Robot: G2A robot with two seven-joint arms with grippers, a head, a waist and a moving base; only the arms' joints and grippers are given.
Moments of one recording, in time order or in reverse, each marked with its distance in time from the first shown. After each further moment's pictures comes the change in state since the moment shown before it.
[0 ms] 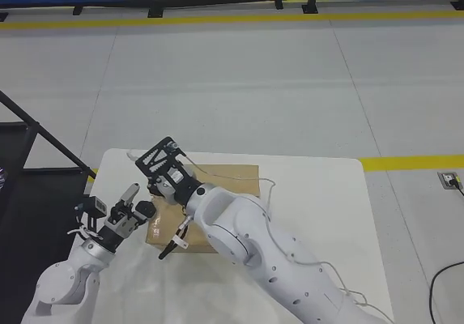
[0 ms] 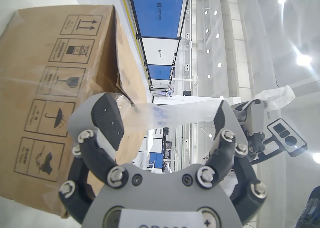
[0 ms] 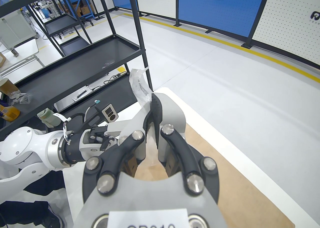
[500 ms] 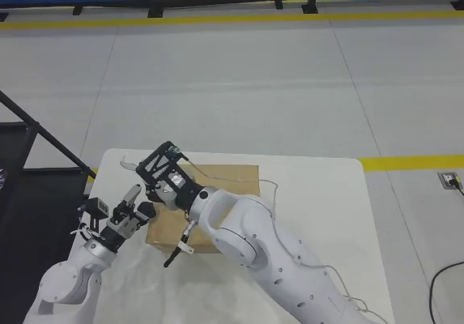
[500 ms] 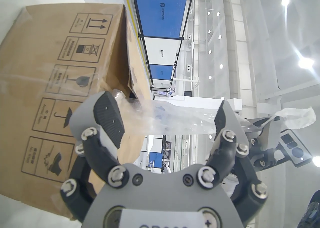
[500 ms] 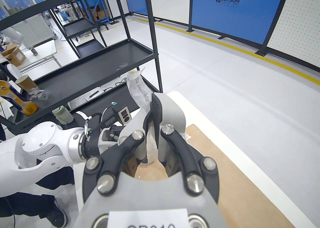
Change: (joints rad) left arm -0.007 0.003 0.017 0.021 -0.001 0.004 0.006; right arm -0.042 0.001 0.045 -0.034 0.018 -0.120 -0.001
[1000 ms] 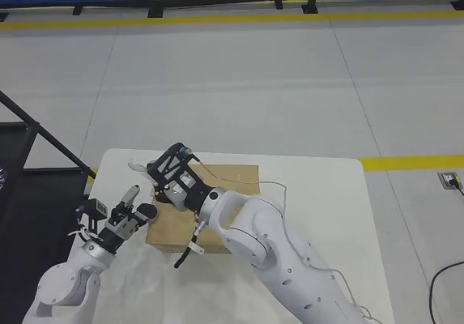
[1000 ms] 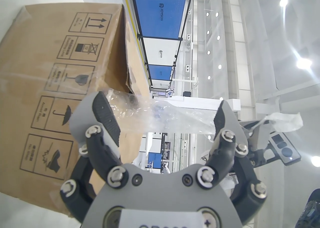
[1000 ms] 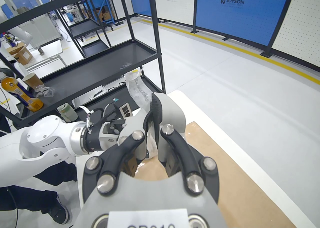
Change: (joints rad) left arm 0.018 0.005 -0.012 -0.022 -0.020 -0.007 0.001; right arm -0.045 0.010 0.060 -0.023 -0.011 -0.053 0.020
